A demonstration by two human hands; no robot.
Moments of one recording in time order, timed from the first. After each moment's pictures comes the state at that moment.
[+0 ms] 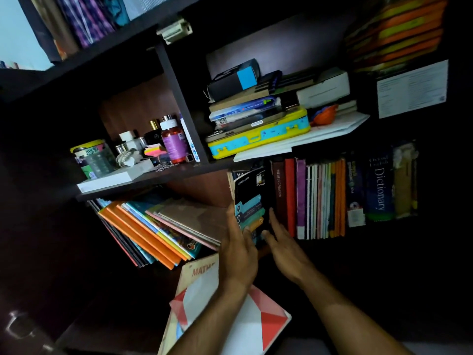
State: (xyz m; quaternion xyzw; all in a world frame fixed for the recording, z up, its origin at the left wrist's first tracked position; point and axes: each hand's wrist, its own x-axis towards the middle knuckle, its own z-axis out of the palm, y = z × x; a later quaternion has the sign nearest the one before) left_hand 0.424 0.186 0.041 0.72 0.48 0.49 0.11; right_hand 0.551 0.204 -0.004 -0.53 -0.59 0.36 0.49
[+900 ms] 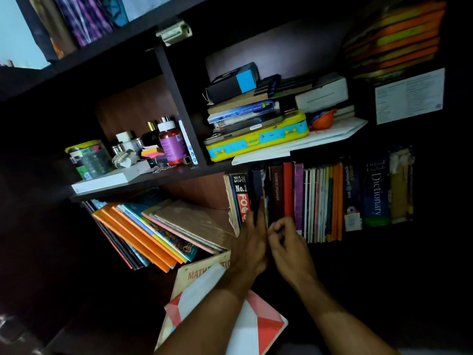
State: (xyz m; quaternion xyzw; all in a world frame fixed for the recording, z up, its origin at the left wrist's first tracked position) left_hand 0.454 0.242 0.030 0.83 0.50 0.26 0.00; right_hand 0.552 0.198 -0.002 -0.55 -0.53 0.20 0.61
